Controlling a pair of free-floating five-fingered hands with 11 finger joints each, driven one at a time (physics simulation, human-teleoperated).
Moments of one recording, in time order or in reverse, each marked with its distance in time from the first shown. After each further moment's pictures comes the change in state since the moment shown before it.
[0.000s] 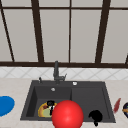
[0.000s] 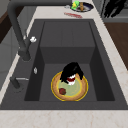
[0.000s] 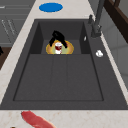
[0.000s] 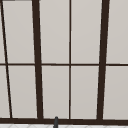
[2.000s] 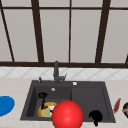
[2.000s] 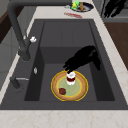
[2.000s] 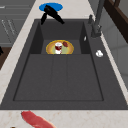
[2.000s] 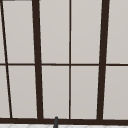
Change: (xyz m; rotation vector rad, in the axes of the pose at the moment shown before) left hand 0.139 0.106 0.066 -0.003 -0.019 -0.039; right hand 0.000 0.000 0.000 0.000 0.000 0.000
